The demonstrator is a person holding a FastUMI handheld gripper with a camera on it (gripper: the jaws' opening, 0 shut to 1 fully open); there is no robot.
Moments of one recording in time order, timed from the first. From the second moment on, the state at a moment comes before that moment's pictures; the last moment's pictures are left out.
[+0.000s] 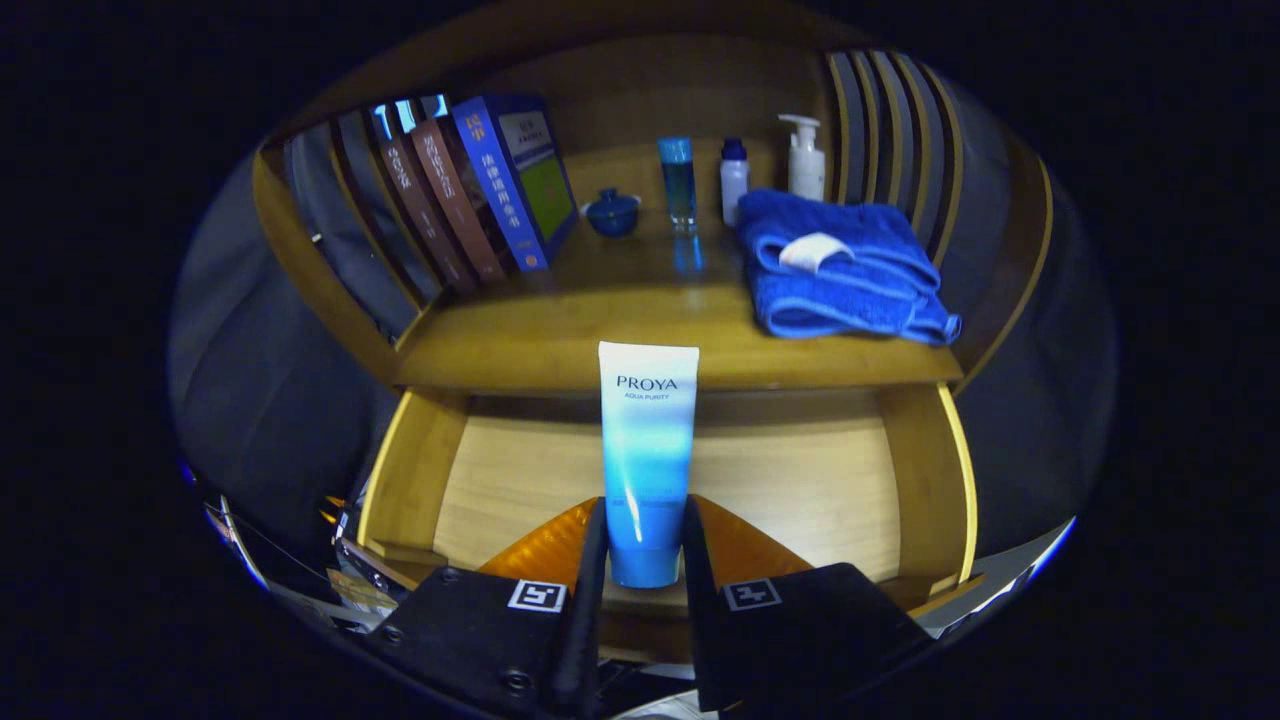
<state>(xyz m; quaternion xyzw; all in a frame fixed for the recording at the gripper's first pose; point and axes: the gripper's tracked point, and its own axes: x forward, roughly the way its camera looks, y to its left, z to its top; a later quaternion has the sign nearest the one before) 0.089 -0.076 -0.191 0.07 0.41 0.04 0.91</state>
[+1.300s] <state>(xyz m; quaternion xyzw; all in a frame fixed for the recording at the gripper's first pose) 0.238 -0.065 -0.221 0.07 0.45 0.03 0.89</state>
